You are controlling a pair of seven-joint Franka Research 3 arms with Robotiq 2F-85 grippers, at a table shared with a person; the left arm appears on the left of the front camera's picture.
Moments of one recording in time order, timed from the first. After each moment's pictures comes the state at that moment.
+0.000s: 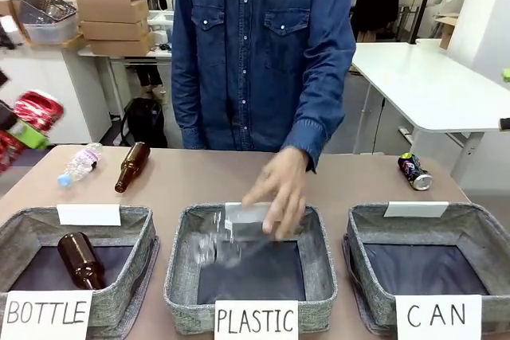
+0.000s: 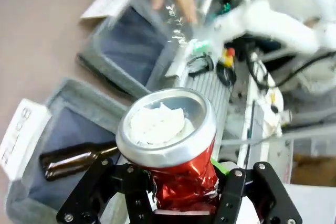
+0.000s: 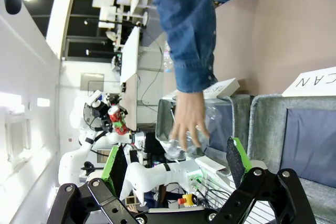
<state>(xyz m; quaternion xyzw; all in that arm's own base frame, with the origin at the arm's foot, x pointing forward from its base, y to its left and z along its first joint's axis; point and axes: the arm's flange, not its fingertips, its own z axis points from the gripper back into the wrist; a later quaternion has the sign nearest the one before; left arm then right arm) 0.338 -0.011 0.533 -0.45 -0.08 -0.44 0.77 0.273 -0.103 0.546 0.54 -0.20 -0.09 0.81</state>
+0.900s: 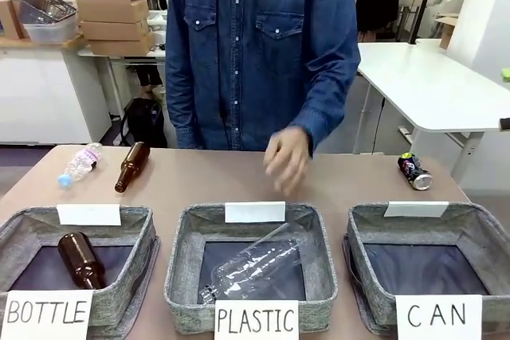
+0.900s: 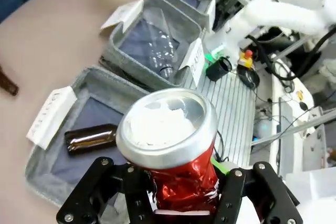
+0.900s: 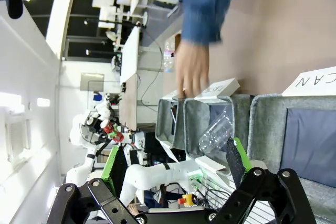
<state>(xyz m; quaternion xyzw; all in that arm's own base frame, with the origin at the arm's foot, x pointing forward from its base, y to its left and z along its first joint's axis) 0.259 0.080 0.549 -0.41 -0.20 -0.47 0.76 0.273 -0.104 0.546 0.54 -0.20 -0.09 0.81</state>
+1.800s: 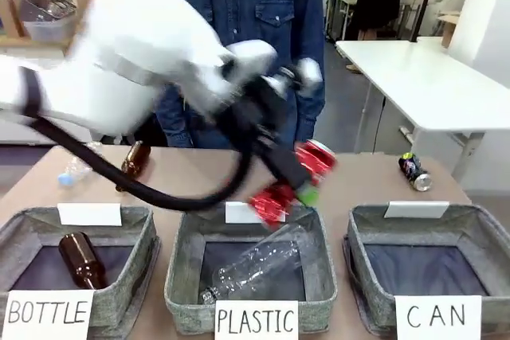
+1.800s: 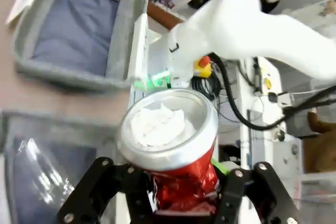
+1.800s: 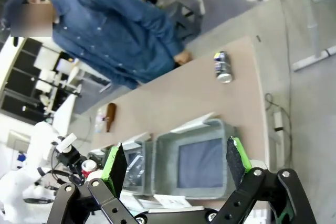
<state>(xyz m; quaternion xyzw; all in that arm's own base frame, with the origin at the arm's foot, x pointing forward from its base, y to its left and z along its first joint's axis) 0.307 -0.432 0.489 -0.45 -0.01 -0.57 0.69 0.117 -0.291 0.632 0.33 -0.40 -0.14 0.84</state>
